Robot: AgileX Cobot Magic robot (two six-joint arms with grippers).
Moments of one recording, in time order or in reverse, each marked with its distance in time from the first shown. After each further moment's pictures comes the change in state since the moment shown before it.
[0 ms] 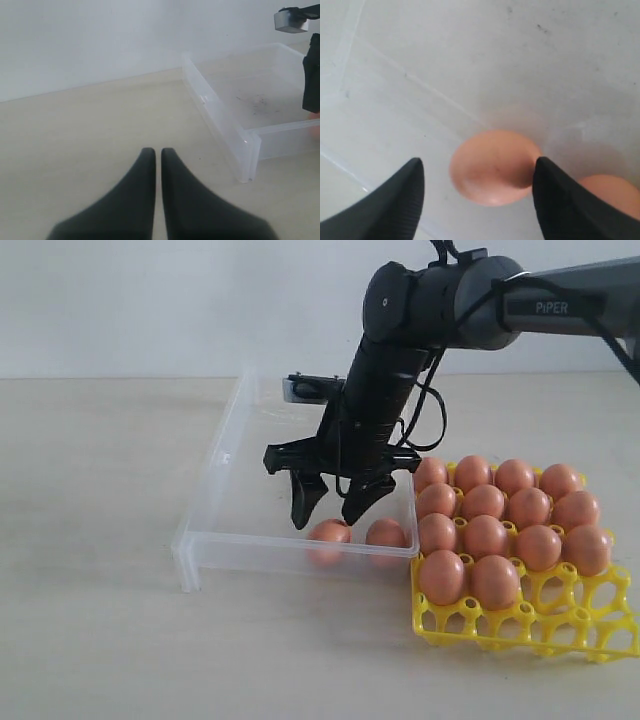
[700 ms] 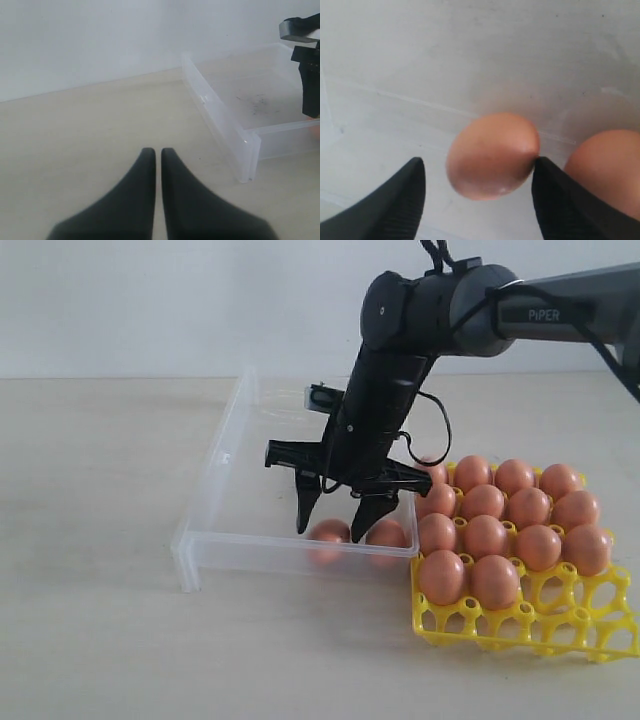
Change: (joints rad) left arm 0.000 0.000 0.000 0.000 0.000 0.000; right arm 0.000 0.021 -0.002 -0.008 0.033 0.329
